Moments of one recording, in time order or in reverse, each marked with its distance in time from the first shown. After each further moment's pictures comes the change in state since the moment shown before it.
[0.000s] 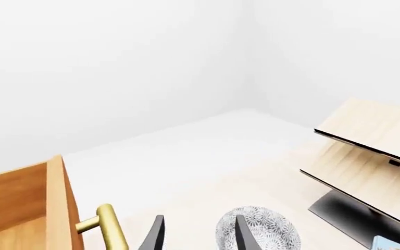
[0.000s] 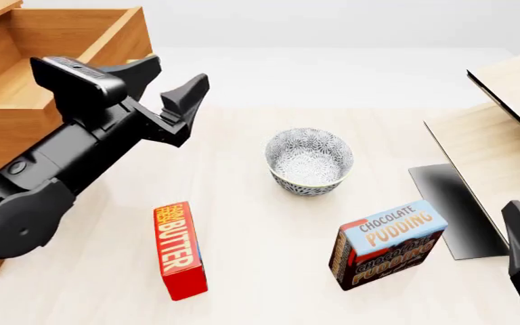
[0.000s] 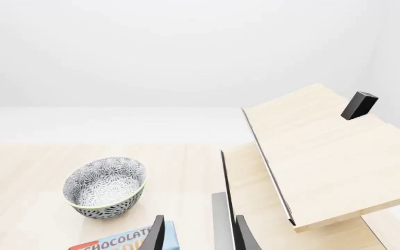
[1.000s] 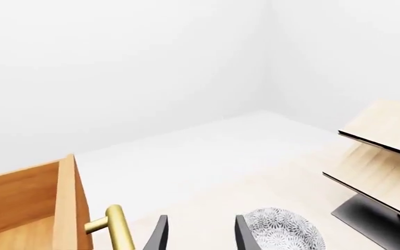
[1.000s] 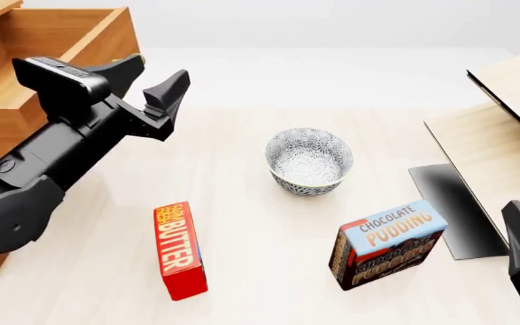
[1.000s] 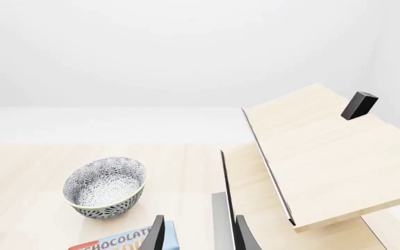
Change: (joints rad) left arm 0.095 0.005 0.017 -0.035 -0.029; right arm 0.000 0.000 0.000 0.000 0.000
